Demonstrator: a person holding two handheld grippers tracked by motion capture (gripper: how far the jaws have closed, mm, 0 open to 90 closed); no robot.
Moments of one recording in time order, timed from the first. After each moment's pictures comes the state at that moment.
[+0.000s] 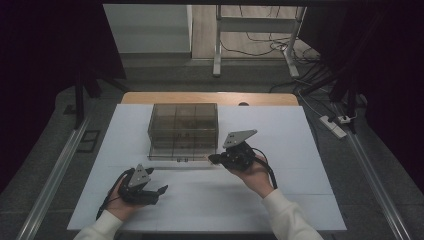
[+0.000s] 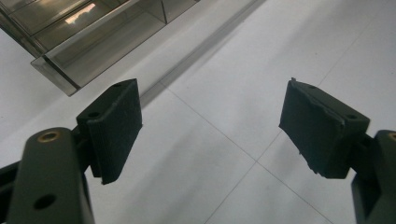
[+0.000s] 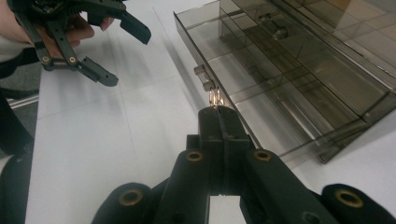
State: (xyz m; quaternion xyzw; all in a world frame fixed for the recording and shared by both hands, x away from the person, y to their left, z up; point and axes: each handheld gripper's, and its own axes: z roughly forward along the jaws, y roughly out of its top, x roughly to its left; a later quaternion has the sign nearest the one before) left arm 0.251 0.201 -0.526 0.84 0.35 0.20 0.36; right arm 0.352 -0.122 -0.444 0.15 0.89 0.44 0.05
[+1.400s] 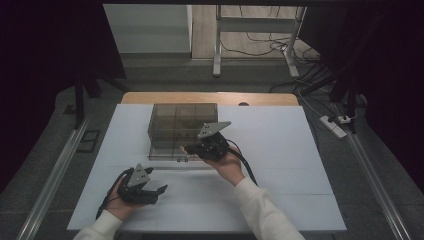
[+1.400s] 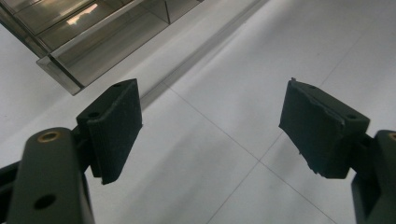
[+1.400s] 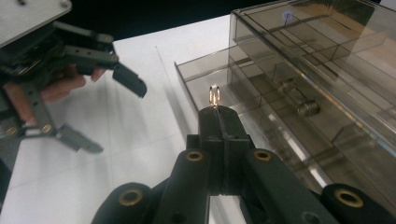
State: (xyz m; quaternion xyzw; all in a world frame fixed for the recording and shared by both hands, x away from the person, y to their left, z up) left arm 0.251 0.203 -0.526 0.84 0.35 0.20 0.36; right arm 0.382 -0.053 -0.456 0.14 0.87 0.48 0.04
